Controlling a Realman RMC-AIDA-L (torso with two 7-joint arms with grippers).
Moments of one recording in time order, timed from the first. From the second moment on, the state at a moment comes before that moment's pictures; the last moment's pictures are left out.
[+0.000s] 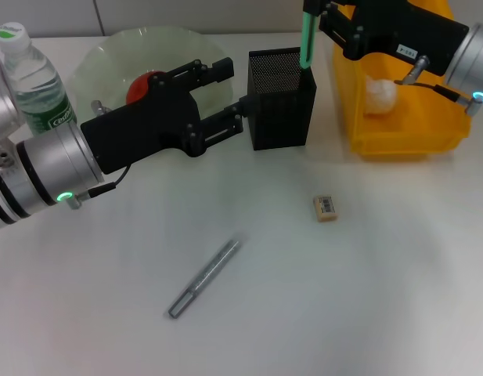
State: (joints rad) left arm -0.53 -2.08 1.16 0.40 1.21 1.44 -0.92; right arm 0.68 2.08 -0.78 -0.47 -1.49 -1.29 0.97
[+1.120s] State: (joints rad) left arm -0.52 -2.08 1.17 0.40 1.19 1.44 -0.92; right arm 0.70 2.08 -0.83 -0.41 -1.49 -1.24 0.93
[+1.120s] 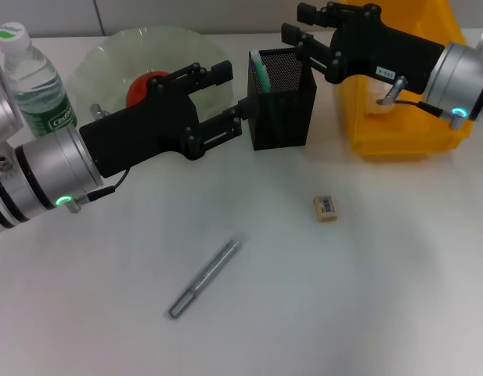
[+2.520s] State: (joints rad) left arm -0.51 -2.08 1.19 0.40 1.20 1.47 -0.91; right arm 0.84 2.02 -0.95 -0.90 -2.56 -1.78 2.59
